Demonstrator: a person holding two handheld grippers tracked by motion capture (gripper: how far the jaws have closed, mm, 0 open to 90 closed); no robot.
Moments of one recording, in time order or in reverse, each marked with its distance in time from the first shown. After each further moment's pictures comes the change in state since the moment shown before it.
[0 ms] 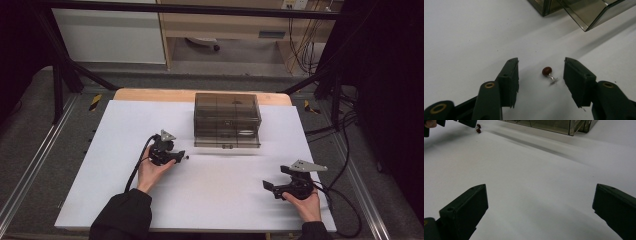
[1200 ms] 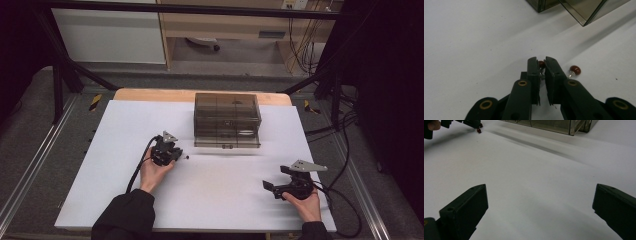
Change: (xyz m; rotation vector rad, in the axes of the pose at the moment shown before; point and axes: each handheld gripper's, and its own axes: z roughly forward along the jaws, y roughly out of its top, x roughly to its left) left arm -0.002 -0.002 0.004 0.003 -0.024 0.020; right arm 0.000 0.000 0.000 0.000 0.002 0.001
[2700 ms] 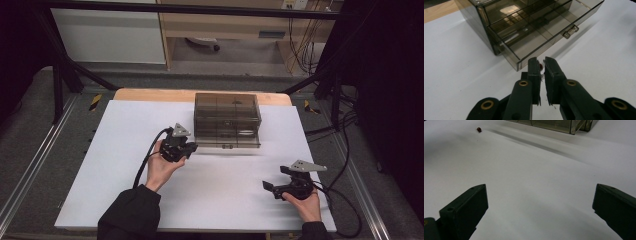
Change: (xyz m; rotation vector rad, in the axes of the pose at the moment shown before) left arm -0.046 0.051 -0.044 -0.074 -0.136 0.087; right arm 0.000 0.000 0.000 0.007 0.001 -0.001
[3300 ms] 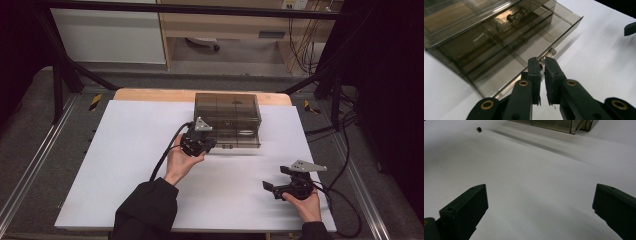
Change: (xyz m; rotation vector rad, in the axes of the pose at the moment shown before) left arm -0.031 0.039 0.028 -0.002 -0.052 0.050; right arm 0.000 0.000 0.000 0.001 0.000 -0.003
